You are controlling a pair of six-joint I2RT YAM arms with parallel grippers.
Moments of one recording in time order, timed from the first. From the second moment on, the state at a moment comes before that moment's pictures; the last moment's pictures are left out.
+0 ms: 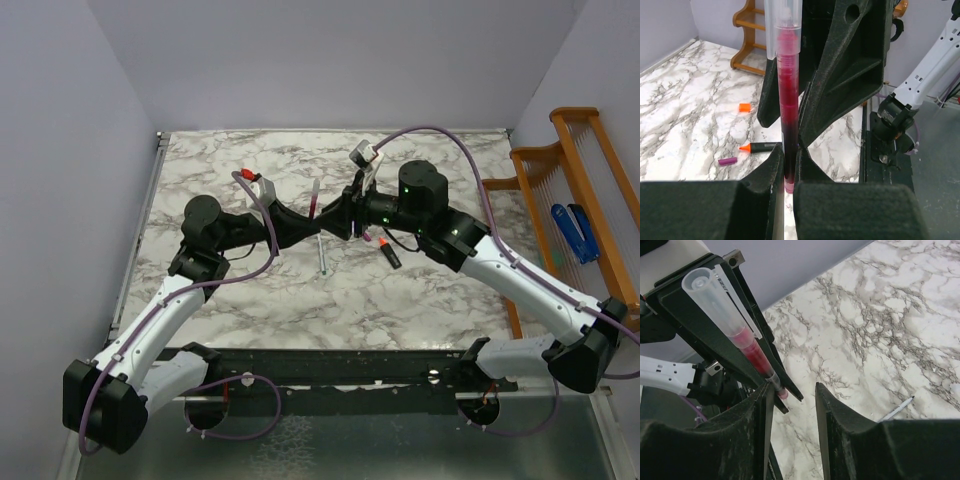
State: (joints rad) left arm -0.40 0.99 0.76 0.37 0.92 -0.24; right arm 0.80 1.28 1.24 -0.15 -0.38 0.23
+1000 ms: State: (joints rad) left arm -0.41 0.99 0.75 0.38 0.92 -0.24; right arm 0.80 1.28 1.23 0.15 -0.41 0.23
